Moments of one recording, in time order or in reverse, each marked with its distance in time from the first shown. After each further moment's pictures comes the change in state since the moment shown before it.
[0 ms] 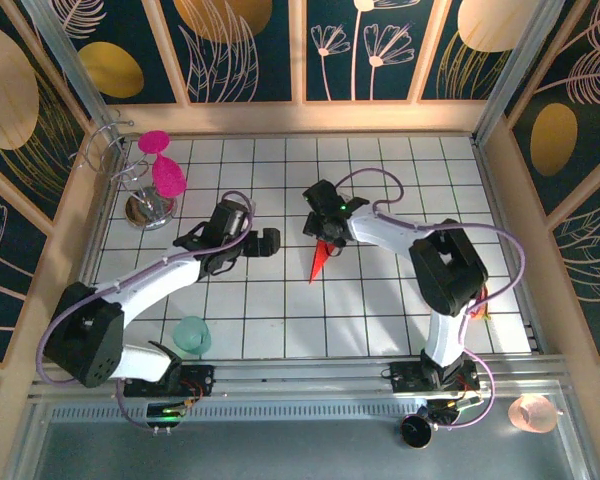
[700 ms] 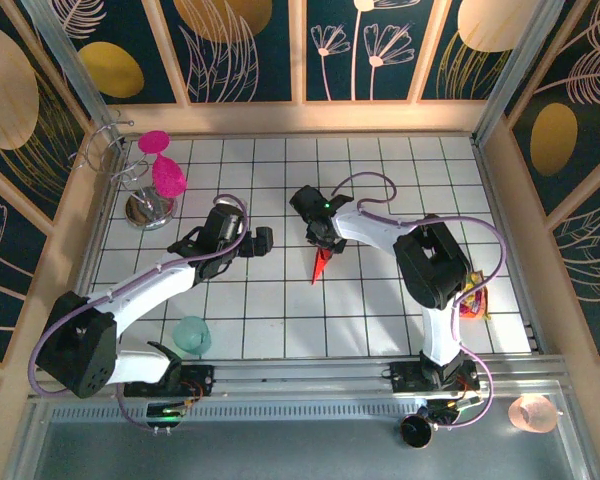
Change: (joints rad) left arm 0.003 -0.046 -0.037 0.021 -0.087 0.000; right arm 0.050 0.077 0.102 -0.211 0.117 0.125
